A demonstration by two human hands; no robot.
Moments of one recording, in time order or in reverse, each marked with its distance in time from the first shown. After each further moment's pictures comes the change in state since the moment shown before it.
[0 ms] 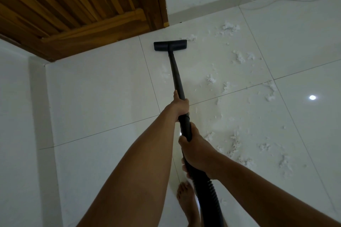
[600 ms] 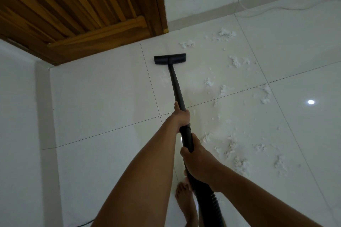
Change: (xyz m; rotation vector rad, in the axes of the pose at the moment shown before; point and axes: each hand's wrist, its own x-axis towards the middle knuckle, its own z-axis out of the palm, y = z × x) left_hand -0.048 -0.019 0.021 -0.019 -0.006 -0.051; right_hand -0.043 0.025 0.002 -0.061 0.008 -0.013
